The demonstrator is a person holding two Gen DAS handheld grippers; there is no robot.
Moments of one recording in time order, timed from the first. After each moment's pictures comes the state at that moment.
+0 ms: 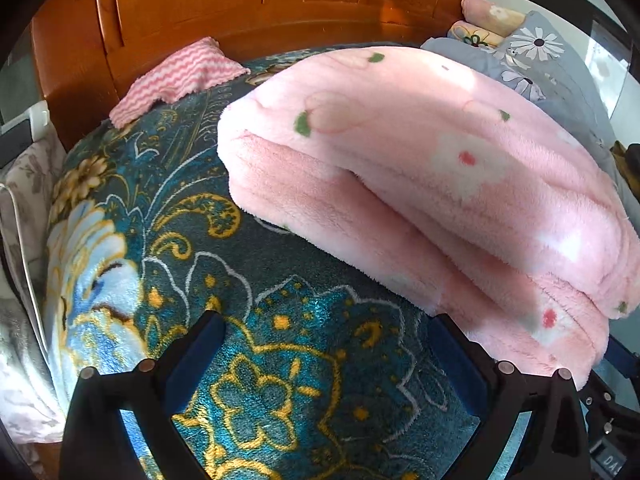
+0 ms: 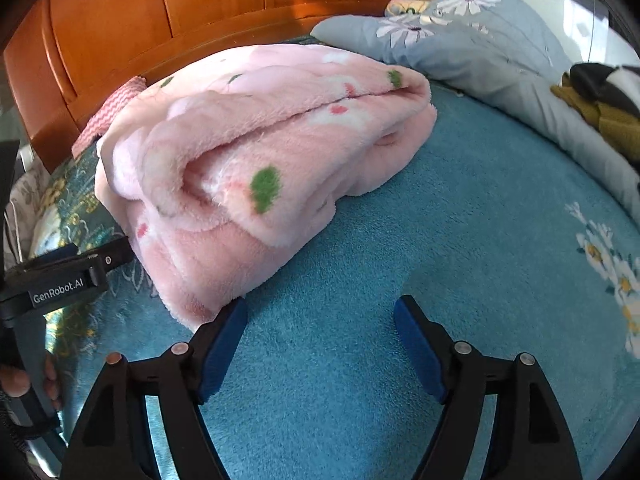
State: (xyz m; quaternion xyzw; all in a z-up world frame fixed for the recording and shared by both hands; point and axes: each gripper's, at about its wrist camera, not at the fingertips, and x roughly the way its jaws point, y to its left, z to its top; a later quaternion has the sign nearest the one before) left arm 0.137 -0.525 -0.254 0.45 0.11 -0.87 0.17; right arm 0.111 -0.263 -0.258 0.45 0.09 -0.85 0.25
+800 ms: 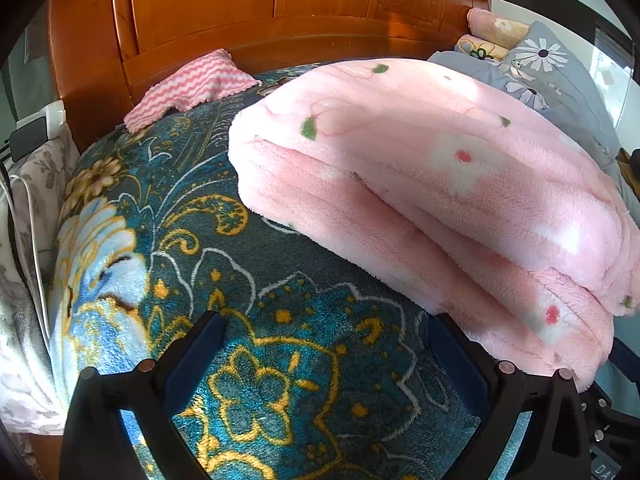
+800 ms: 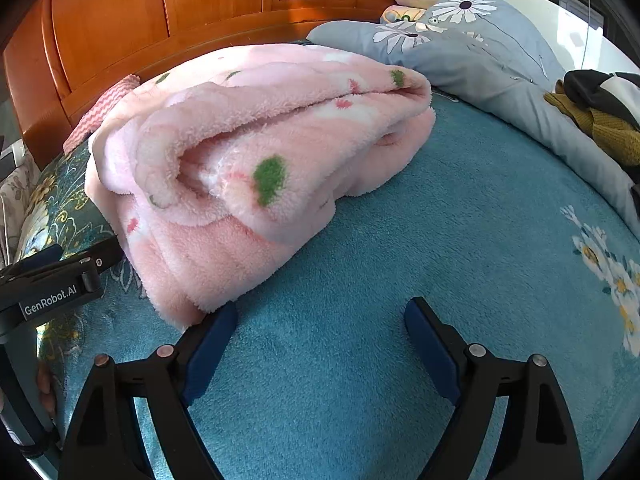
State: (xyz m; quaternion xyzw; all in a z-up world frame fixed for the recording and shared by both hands) left arm 0.148 -0.518 -0.258 0.43 0.10 -0.88 0.19; right arm 0.106 -0.276 -0.247 0.44 0.10 -0.86 0.23
